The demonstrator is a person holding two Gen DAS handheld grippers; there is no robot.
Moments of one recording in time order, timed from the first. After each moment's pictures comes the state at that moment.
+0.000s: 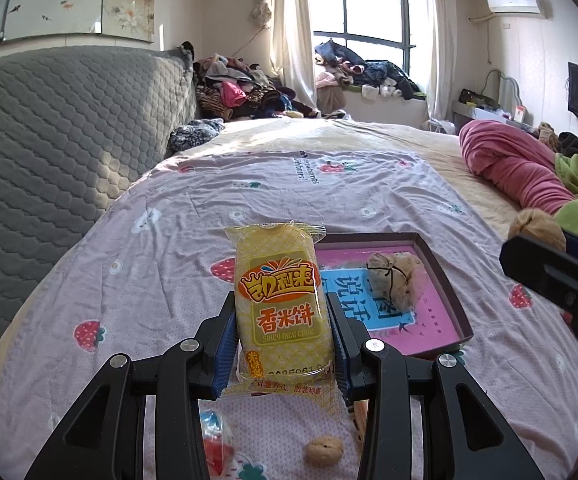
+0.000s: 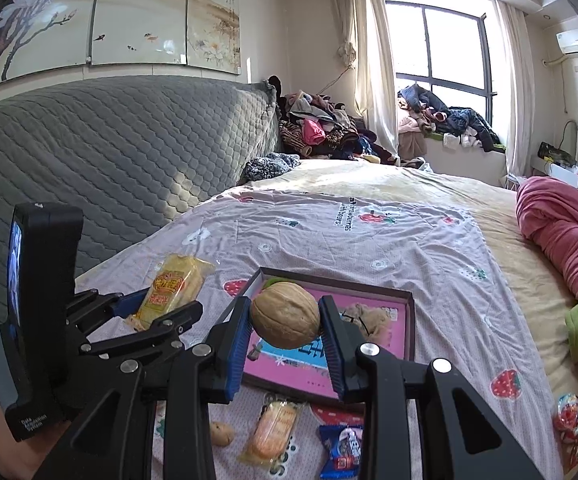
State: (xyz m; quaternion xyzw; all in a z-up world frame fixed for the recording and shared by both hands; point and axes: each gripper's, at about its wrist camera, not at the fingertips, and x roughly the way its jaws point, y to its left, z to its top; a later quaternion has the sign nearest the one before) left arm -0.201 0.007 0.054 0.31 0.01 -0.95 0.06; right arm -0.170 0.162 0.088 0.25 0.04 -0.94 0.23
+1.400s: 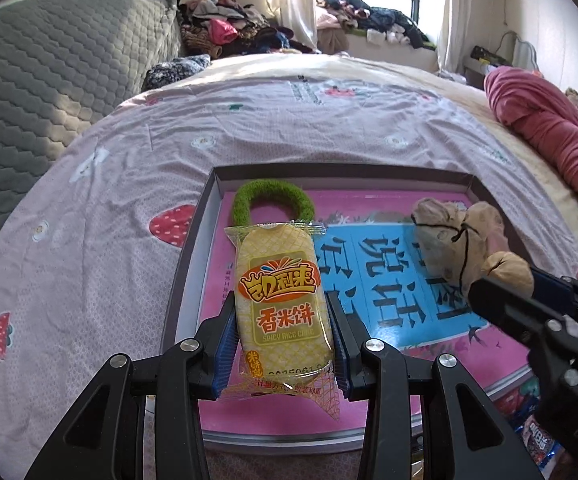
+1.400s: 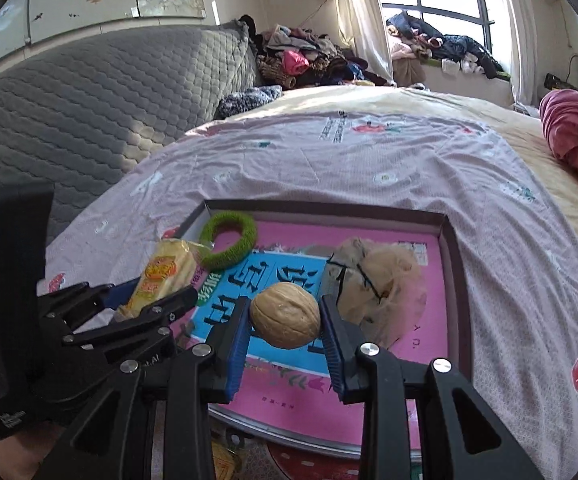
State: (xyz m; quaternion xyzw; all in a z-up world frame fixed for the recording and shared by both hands) left arm -0.334 0.005 -0.072 0.41 0.02 -0.91 0.05; right arm -0.305 0.159 -0.056 0.37 0.00 -0.90 0.23
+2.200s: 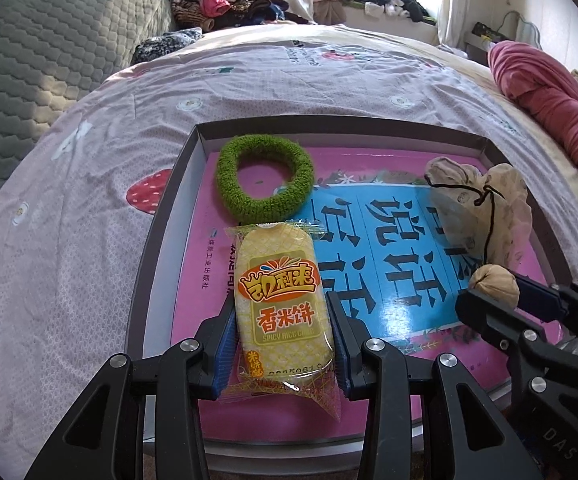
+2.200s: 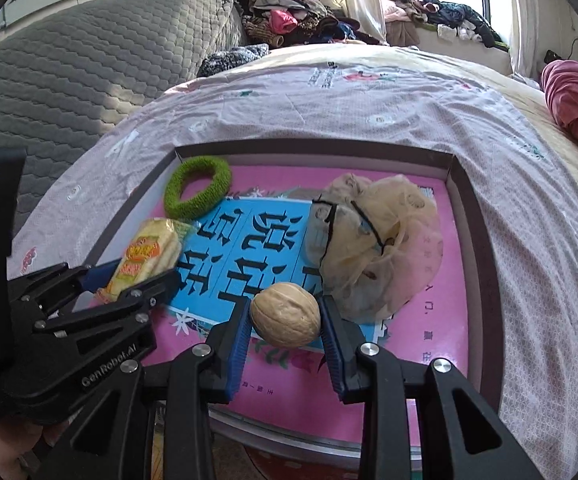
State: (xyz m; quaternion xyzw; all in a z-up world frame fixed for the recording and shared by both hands) left arm -0.349 0.006 -0.101 0.45 0.02 -0.89 0.05; right arm -0.323 0.152 -0.097 0.43 0.02 -0.88 0.21
